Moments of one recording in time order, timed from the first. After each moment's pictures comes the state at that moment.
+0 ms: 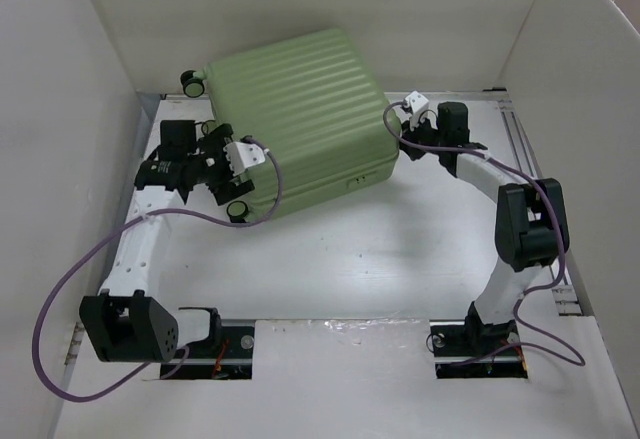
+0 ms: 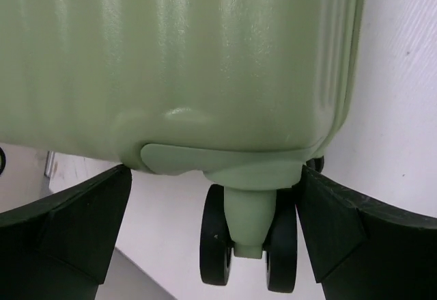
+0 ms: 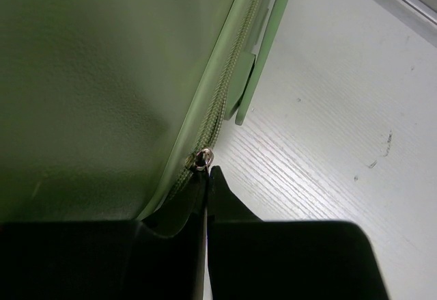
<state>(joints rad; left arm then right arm) -0.03 1.23 1.19 -0.78 0.57 1.13 0.16 1.81 1.23 0.05 -0.48 -0.32</state>
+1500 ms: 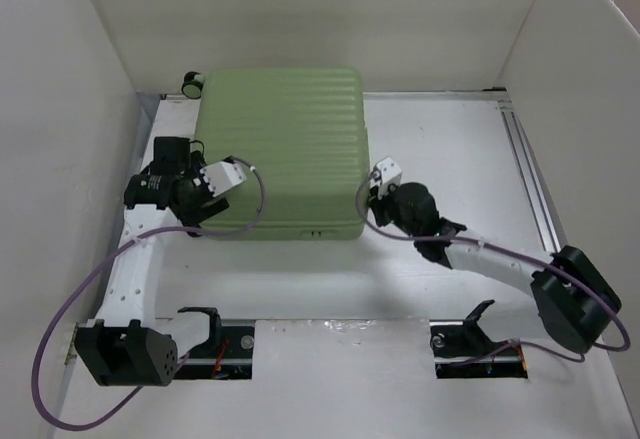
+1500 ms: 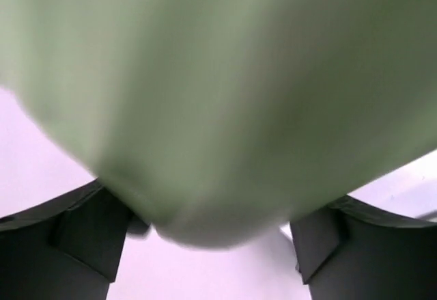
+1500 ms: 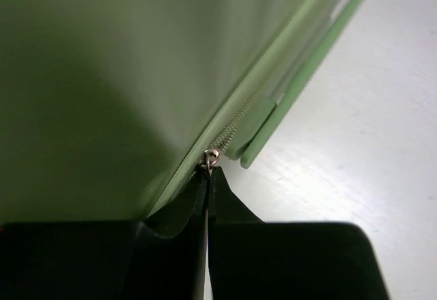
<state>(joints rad) -0.04 1.11 1.13 -1.00 0.00 1.08 0.67 1.32 0.63 0.34 0.04 0.04</state>
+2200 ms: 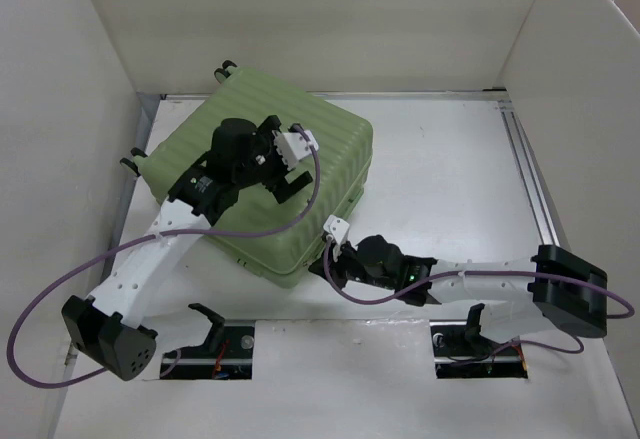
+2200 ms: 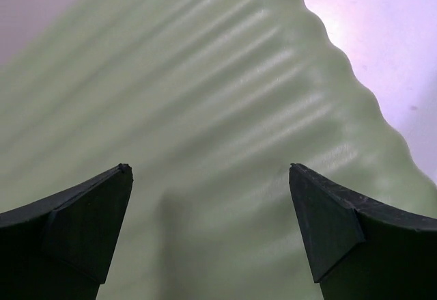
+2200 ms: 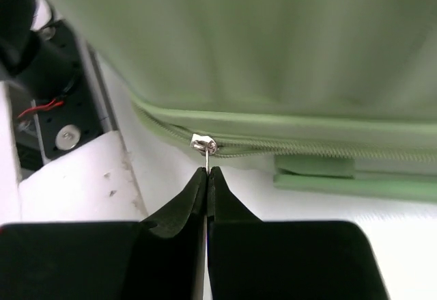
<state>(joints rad) -0.46 1.20 1.25 -0.63 0.36 0.56 1.19 1.35 0.56 0.49 0.00 0.18</state>
